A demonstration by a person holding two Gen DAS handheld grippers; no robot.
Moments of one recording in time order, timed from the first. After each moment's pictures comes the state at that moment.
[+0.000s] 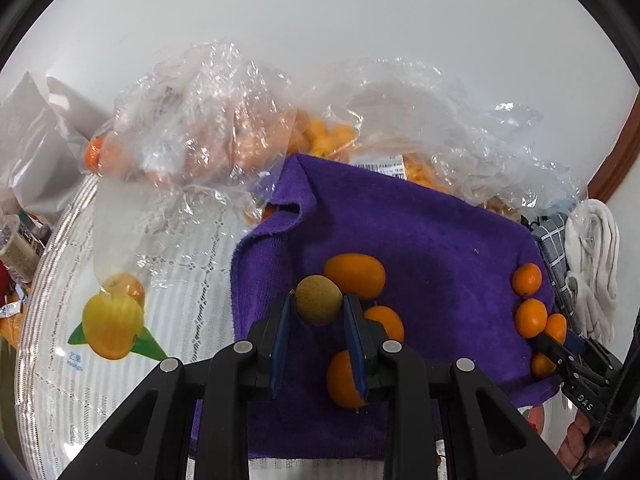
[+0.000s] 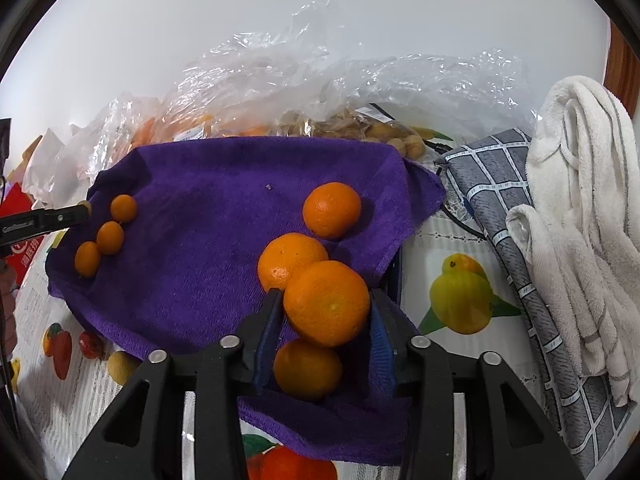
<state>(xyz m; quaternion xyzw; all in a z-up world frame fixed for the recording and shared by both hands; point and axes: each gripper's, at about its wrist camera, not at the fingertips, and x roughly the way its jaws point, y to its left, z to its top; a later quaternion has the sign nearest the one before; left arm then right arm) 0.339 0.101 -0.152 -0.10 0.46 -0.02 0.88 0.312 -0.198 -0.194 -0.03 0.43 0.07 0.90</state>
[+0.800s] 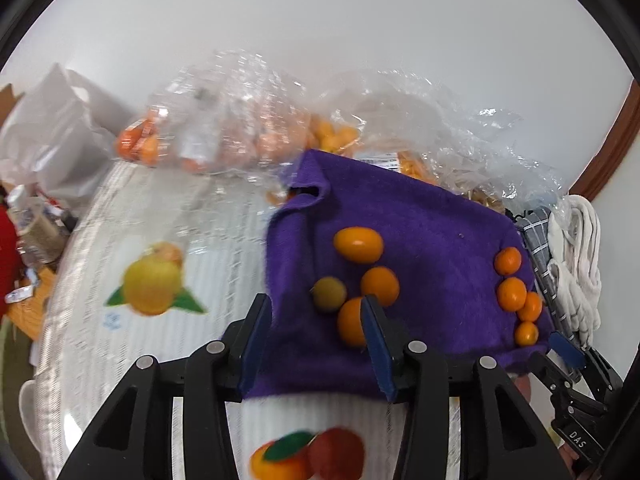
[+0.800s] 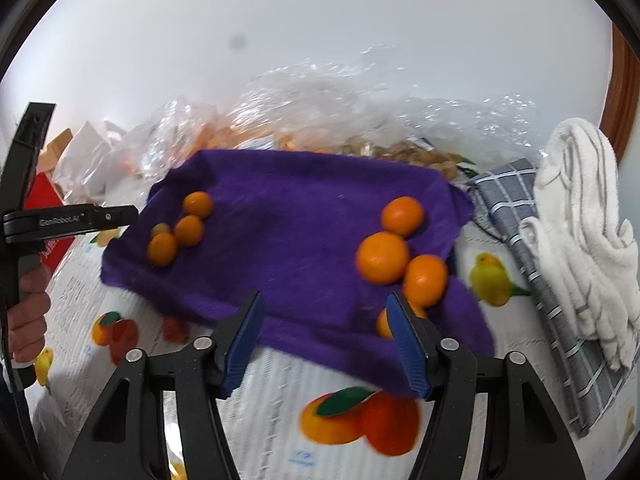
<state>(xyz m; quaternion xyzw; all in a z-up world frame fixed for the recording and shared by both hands) 0.288 0.122 -0.126 -0.11 0.46 -0.02 0.88 0.252 -0.133 -0.162 -0.04 0.41 0.09 0.91</state>
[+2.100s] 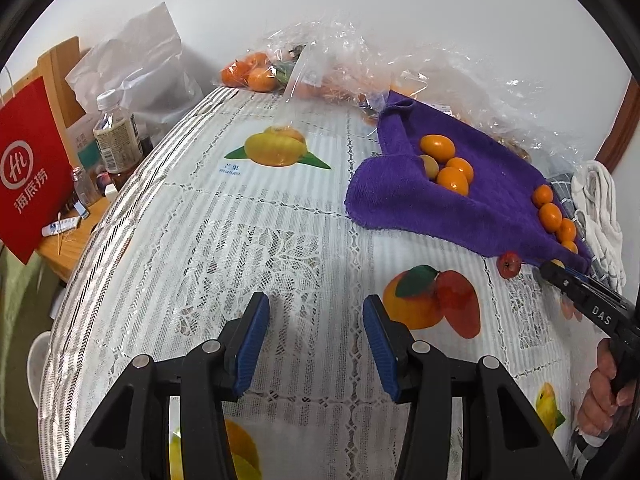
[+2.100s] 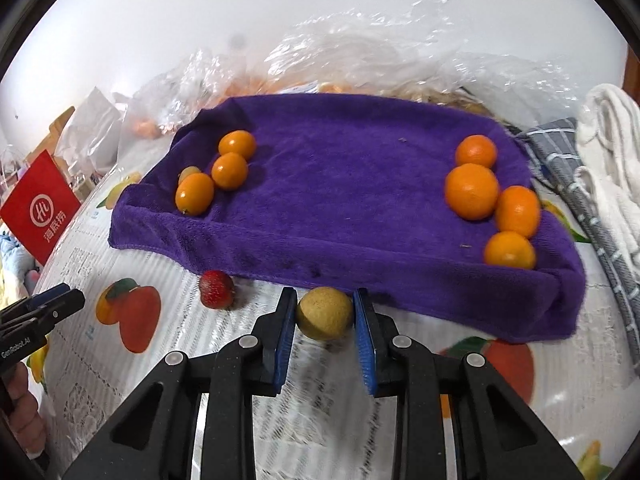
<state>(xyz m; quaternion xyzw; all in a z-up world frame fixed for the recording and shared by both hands) 0.172 0.176 -0.181 -0.11 0.45 0.03 0.89 0.237 -0.092 -0.209 -0.03 0.43 0.08 0.90</state>
